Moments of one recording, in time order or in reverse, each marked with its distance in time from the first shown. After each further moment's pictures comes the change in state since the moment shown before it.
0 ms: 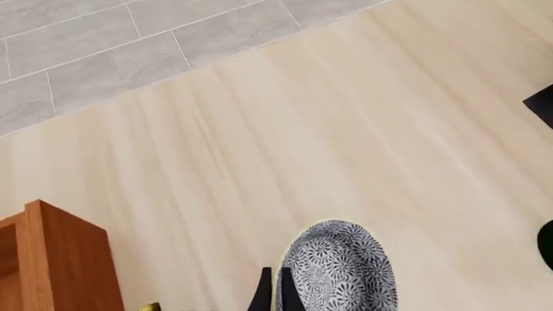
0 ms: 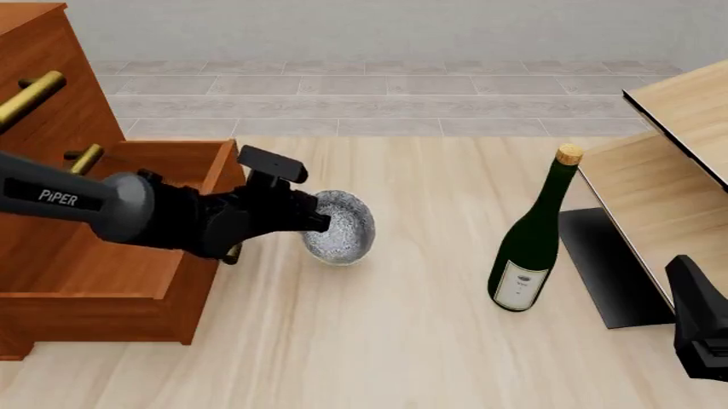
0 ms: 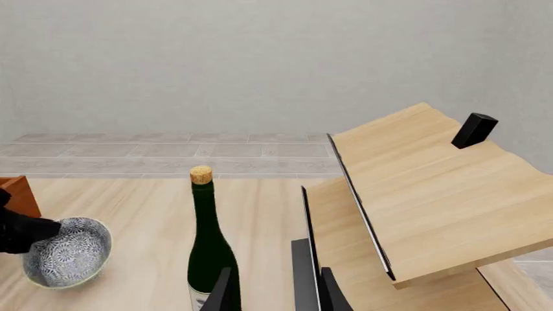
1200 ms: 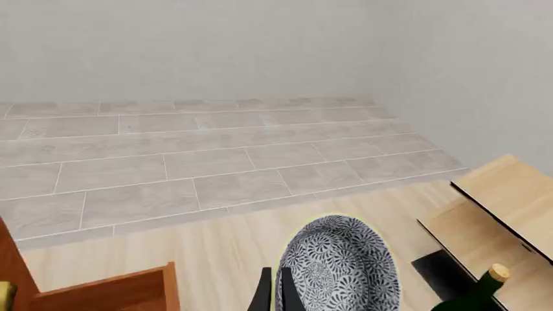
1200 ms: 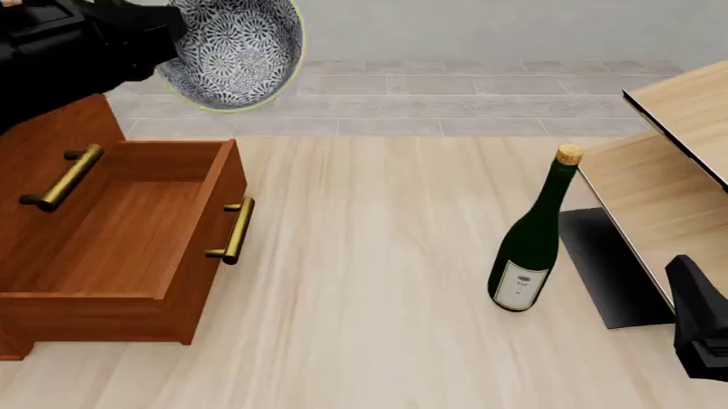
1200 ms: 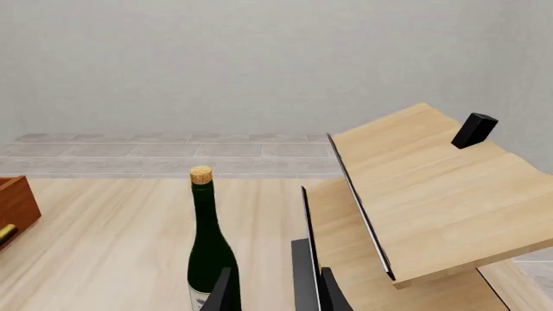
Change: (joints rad) left arm 0.076 -0.845 0.013 0.334 -0.175; right arm 0.000 0.000 0.000 0.000 0.000
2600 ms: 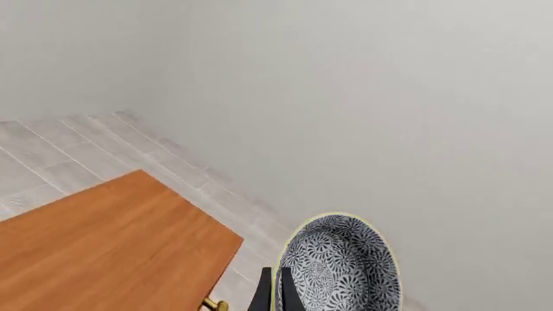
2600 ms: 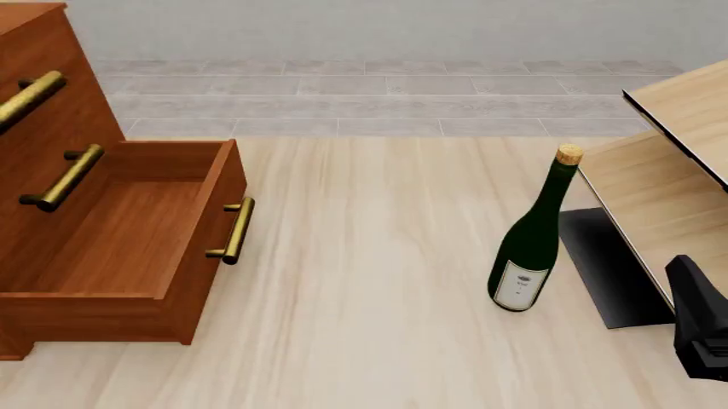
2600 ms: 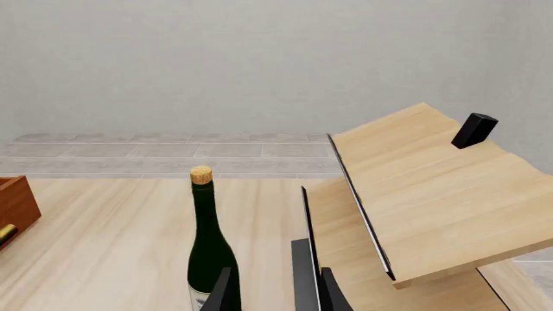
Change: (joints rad) left arm 0.739 -0.235 -0.432 0.437 -0.359; right arm 0.000 0.000 0.000 0.000 0.000
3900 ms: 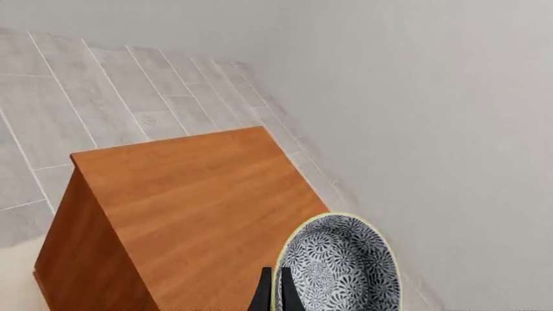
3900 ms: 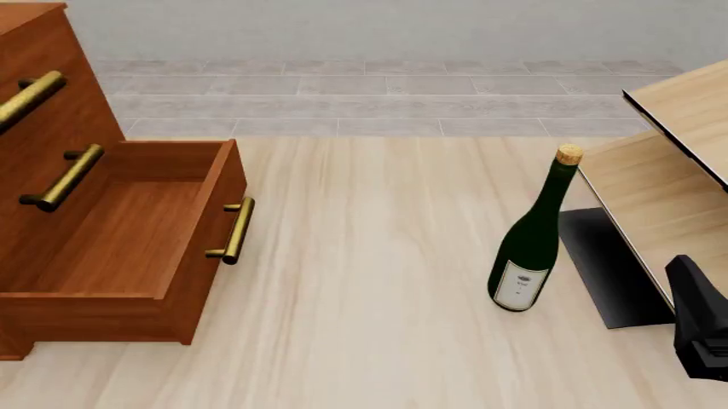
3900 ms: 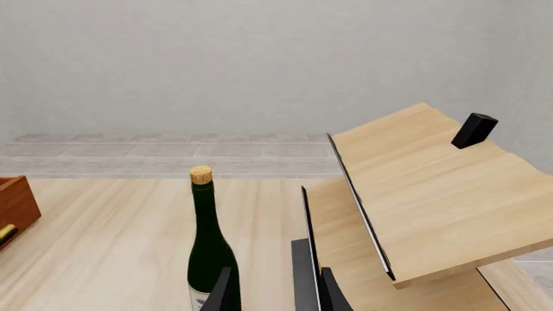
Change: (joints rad) left arm 0.283 0.074 0.111 0.109 -0.116; right arm 0.000 0.000 0.000 0.000 0.000
